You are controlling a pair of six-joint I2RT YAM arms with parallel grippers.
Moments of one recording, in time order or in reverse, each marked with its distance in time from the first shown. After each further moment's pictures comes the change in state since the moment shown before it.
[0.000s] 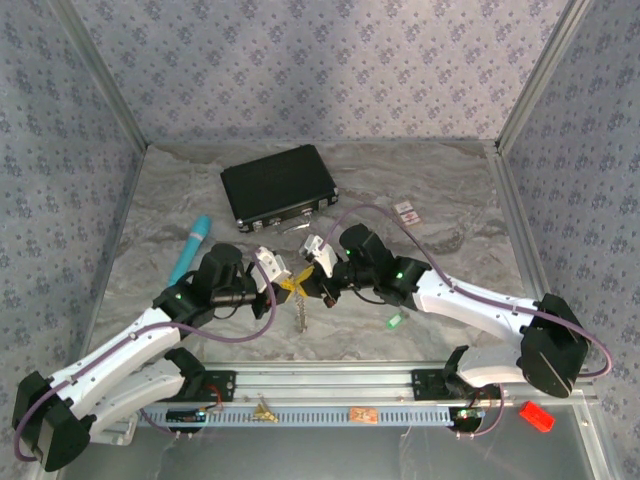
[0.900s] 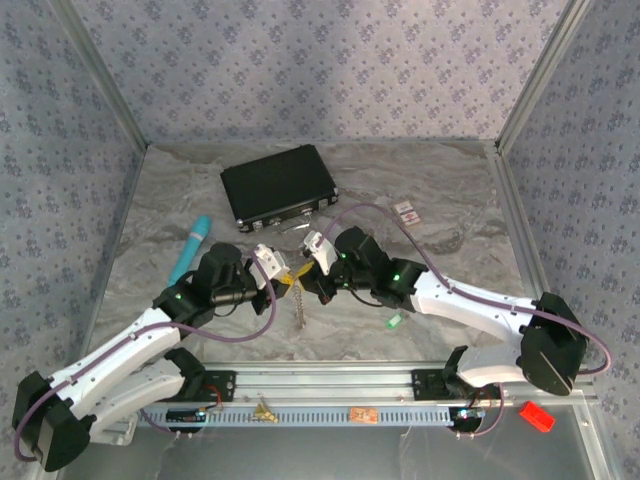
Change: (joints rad) left arm 0.000 -0.002 0.000 0.031 -0.080 0.014; right arm 0.033 0.008 0.013 -0.007 0.183 0.079
